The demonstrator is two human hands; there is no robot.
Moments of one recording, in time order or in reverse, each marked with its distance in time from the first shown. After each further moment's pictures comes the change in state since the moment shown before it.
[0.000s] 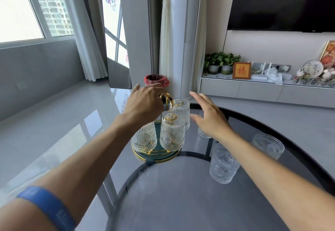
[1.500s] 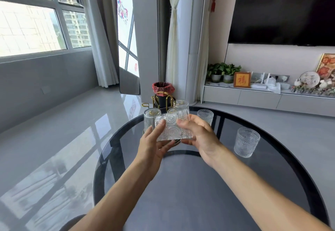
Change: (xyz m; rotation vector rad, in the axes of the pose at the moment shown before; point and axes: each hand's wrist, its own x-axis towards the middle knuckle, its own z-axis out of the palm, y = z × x) left_hand -0.173 0.073 -0.026 -1.686 0.008 -0.720; right_hand -0.140 -0.112 -0.041 1.006 -0.177 0.380
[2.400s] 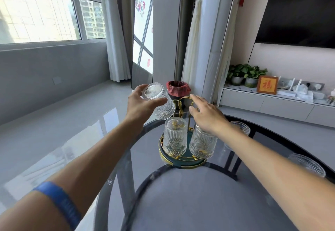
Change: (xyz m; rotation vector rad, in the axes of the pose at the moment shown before) left_hand 0.168 0.100 -0.080 0.608 0.319 0.427; right_hand 0.181 -0.008 0.040 -1.118 0.018 -0.323
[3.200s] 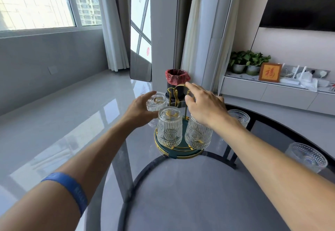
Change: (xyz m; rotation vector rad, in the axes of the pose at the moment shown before) left_hand 0.001 -0.049 0.008 0.628 -0.329 0.111; right_hand 0.006 0.014 0.012 -0.168 0.111 -0.014
